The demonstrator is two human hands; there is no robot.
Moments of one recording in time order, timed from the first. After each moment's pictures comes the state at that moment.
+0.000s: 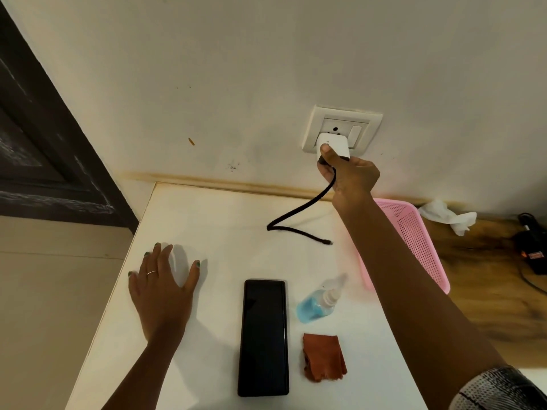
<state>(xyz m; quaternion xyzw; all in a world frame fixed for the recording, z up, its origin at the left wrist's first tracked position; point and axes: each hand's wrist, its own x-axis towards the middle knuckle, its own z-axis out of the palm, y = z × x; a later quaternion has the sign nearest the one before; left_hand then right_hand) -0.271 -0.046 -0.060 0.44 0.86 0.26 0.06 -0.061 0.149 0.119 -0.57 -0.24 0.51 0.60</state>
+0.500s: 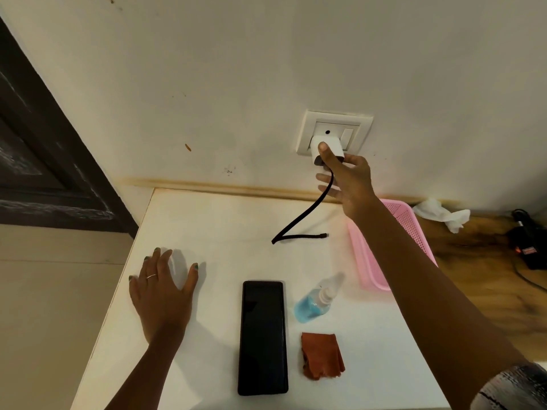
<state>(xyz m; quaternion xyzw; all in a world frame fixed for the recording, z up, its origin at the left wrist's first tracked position) -0.271 -0.047 -0.060 0.44 0.86 0.26 0.05 -0.037 0.143 0.124 -0.61 -0.40 0.52 0.45</state>
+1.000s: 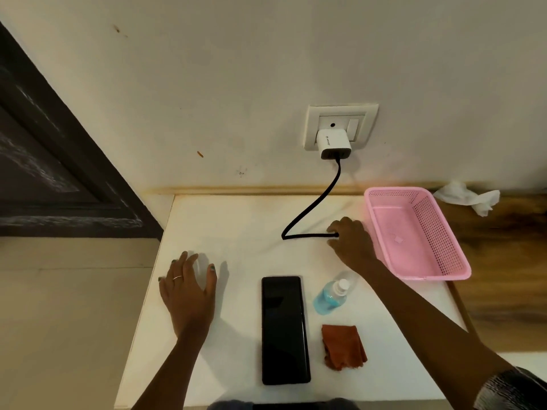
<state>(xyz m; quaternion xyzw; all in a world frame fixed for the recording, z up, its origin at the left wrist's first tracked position) -0.270 -0.049 -0.058 0.43 0.85 0.29 0.08 0.009 0.104 -0.017 -0.64 -0.75 0.14 0.07</state>
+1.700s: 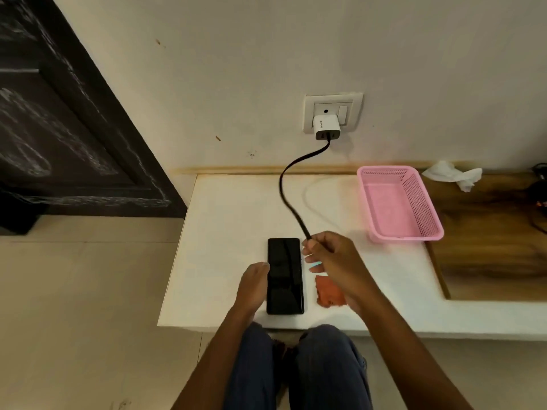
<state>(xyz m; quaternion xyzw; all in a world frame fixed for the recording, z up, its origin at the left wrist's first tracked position) -0.164 -0.113 0.028 0.26 0.74 0.33 0.52 -0.017 -0.077 0.127 -0.58 -0.52 0.56 0.28</state>
